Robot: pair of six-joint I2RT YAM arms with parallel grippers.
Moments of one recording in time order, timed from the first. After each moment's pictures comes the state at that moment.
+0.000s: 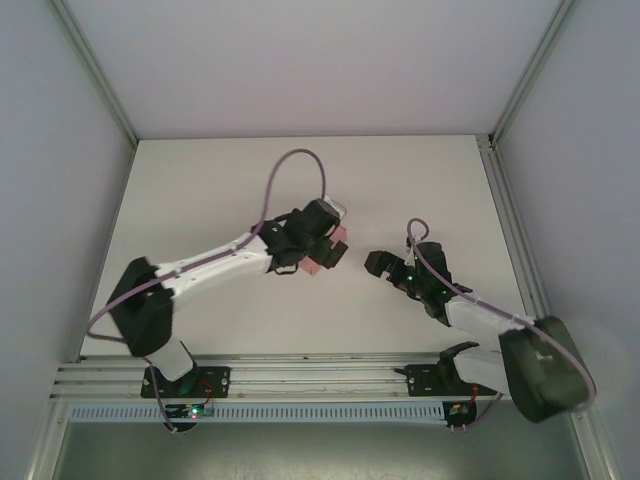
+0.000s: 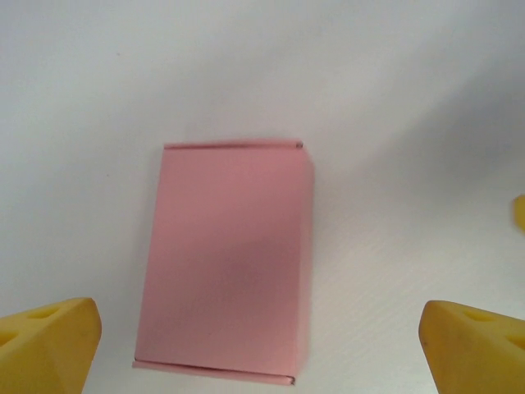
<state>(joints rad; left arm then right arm) -0.82 1.58 1.25 -0.51 -0.20 -0.14 0.31 1.13 0.32 0.13 -0.27 0.75</state>
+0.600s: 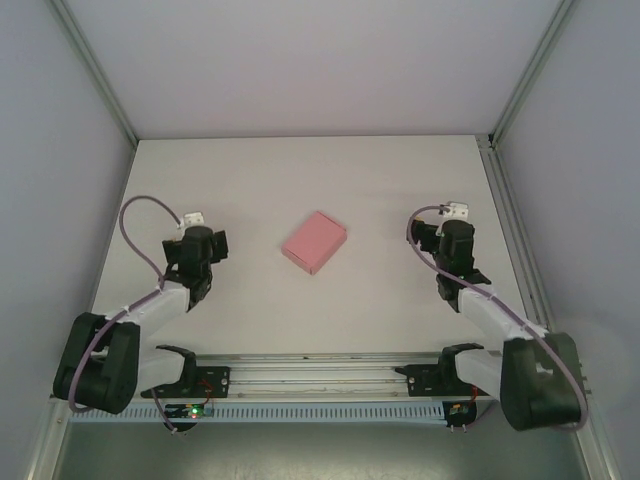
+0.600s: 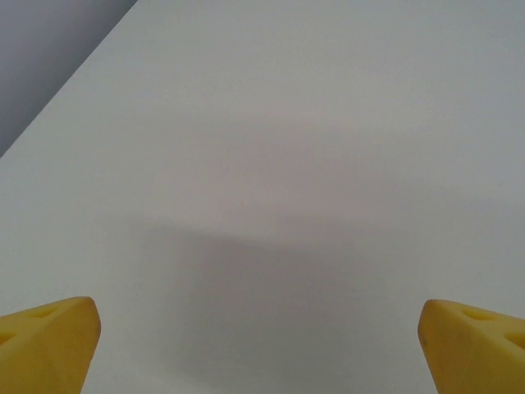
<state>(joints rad) -0.17 1.23 0.37 0.28 -0.43 -0.16 0.11 1.15 0.38 0.36 0.17 0.15</state>
